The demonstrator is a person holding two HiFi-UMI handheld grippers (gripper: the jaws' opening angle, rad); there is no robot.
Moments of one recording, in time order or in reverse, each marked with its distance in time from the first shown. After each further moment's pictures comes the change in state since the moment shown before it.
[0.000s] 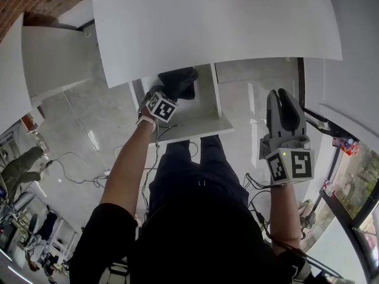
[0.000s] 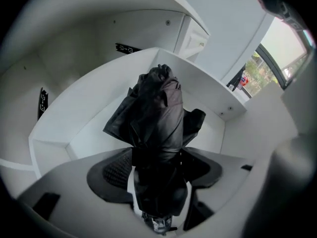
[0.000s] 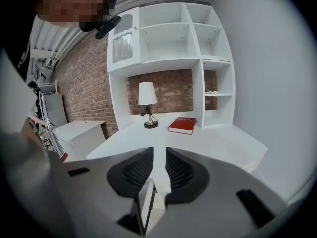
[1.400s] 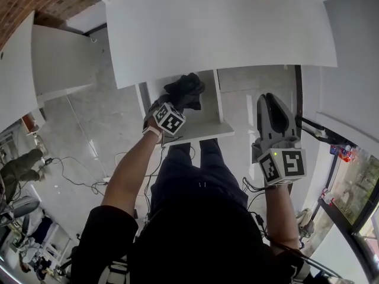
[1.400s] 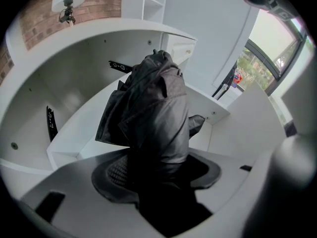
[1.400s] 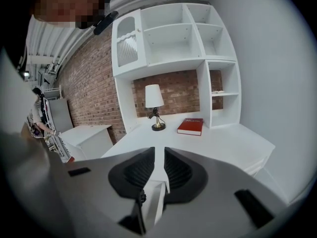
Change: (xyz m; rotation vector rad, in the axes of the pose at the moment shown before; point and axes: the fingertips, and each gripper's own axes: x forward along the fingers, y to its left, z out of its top) left arm -0.041 -0.031 0.014 0.080 -0.077 0.021; right arm -0.010 0.035 0.009 0.022 -0.018 0.055
